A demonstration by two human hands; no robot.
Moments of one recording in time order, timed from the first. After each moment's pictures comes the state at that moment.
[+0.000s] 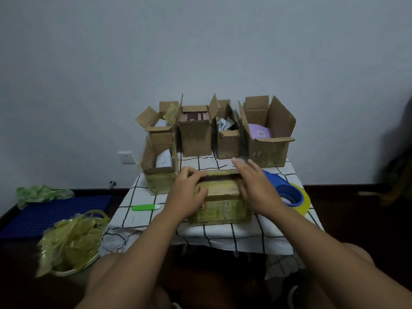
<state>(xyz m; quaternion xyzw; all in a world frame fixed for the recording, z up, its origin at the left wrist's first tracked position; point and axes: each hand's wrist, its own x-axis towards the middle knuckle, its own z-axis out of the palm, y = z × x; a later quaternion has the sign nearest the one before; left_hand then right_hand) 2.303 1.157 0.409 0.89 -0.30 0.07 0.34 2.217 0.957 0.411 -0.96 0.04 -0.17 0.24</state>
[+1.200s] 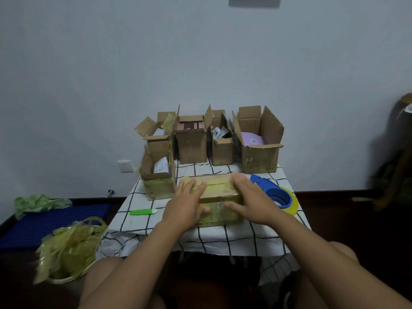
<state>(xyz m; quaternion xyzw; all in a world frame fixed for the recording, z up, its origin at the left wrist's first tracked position) 2.280 1.157 0.404 0.94 -0.32 0.02 0.10 2.193 0.948 0.408 -0.97 0.02 -0.08 0.22</state>
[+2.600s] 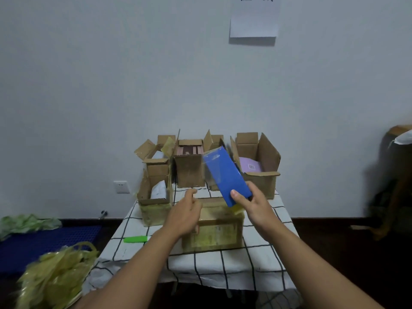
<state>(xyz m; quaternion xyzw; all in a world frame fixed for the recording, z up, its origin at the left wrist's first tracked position) 2.302 1.138 0.442 0.90 -0.25 -0.01 0.36 2.196 0.959 0.464 -0.73 0.04 -0.20 0.65</state>
